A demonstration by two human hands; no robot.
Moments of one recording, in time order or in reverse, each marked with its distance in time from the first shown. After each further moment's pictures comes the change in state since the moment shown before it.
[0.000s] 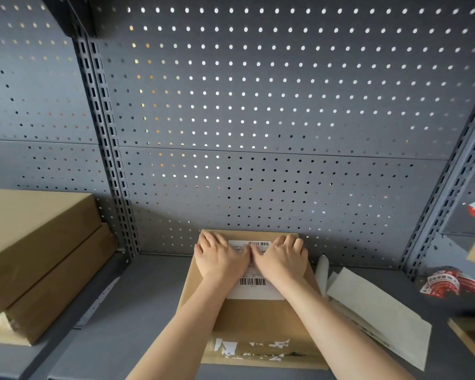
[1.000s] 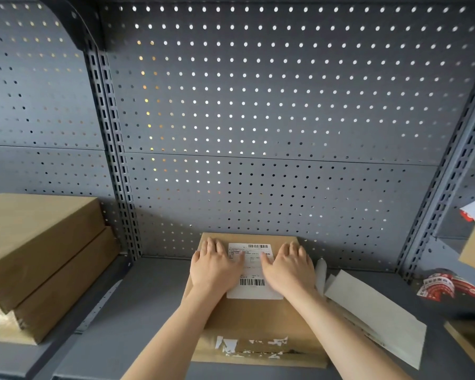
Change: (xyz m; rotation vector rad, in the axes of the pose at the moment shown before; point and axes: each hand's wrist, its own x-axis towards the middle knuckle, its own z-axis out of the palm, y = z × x) left_hand -0.009 -0.023 -0.002 -0.104 -0.023 0.138; right_hand -0.017 0.021 -0.012 0.014 -0.134 -0.077
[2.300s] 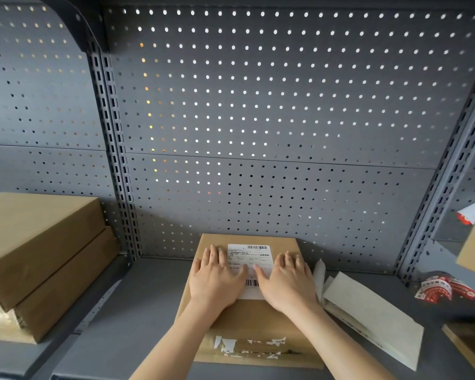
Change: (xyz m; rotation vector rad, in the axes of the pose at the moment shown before) left_hand -0.031 0.003 -0.006 0.003 -0.036 0.045; right_hand -0.030 0.000 -0.004 -0.047 -0.060 -0.075
